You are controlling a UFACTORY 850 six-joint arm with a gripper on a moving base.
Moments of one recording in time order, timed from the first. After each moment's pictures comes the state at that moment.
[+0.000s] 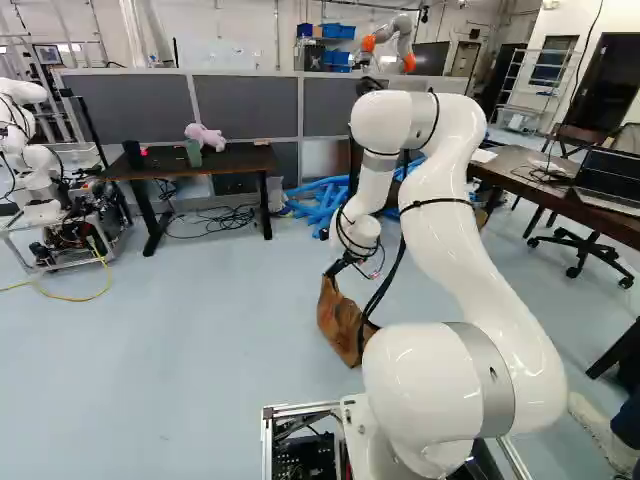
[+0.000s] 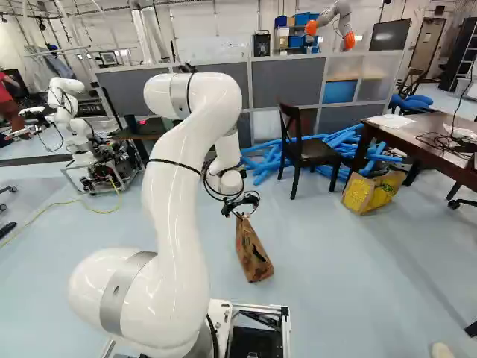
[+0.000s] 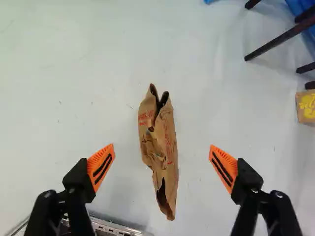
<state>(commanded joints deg) -5.7 -52.6 -57.8 -8.3 17.8 -22.0</state>
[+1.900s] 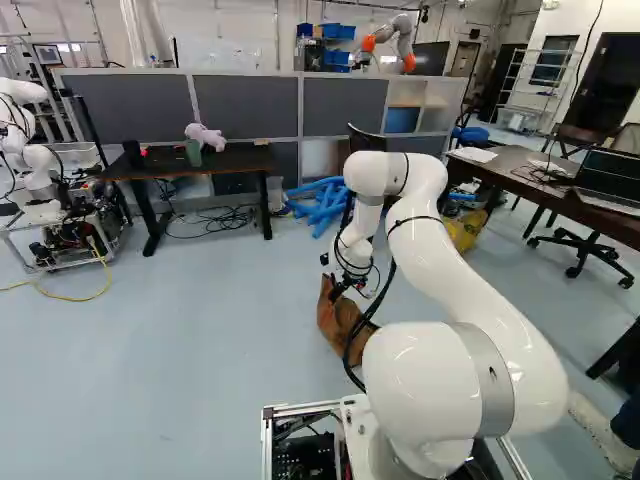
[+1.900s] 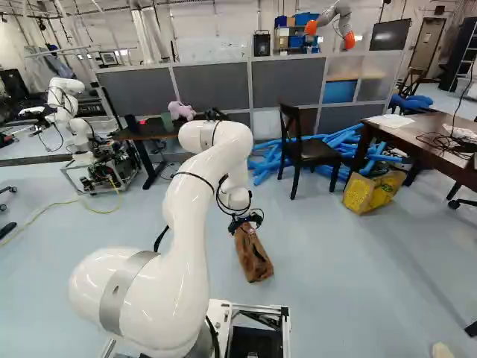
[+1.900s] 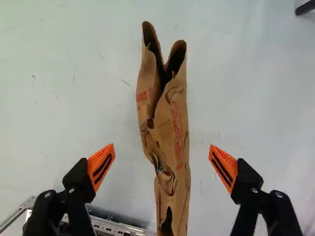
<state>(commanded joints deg) -7.2 -74.7 -77.7 -8.3 9.5 -22.3</state>
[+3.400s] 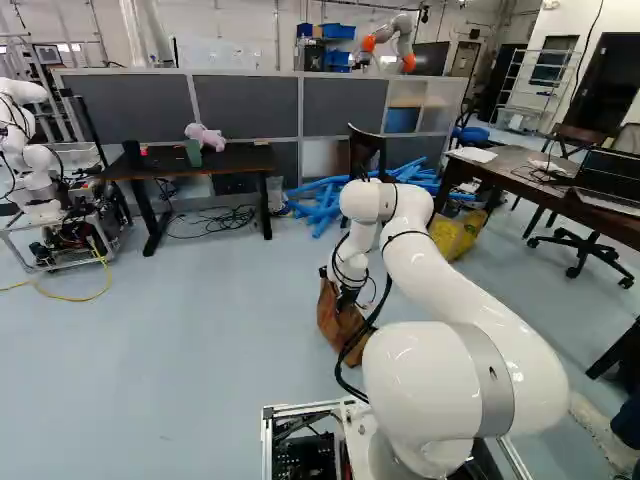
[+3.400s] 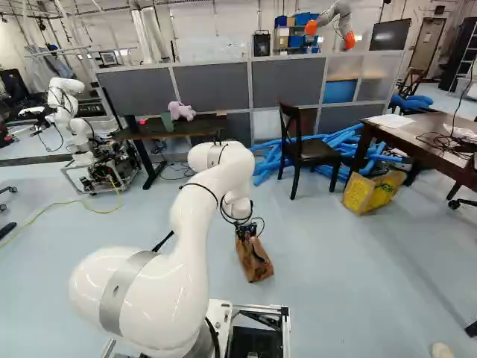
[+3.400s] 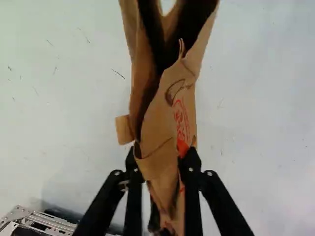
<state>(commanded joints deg) -7.1 -86.3 -89.6 -8.3 5.9 -22.3</state>
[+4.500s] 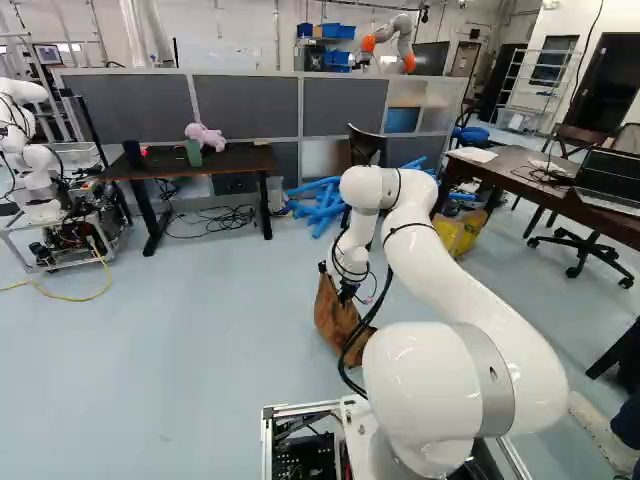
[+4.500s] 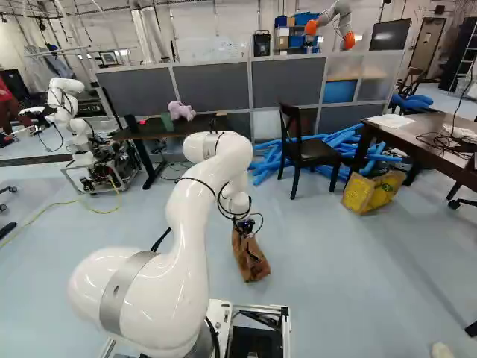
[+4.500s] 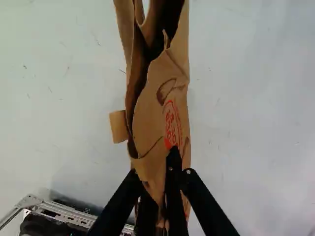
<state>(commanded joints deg) -6.3 -78.8 -81.7 -8.3 5.9 -22.3</state>
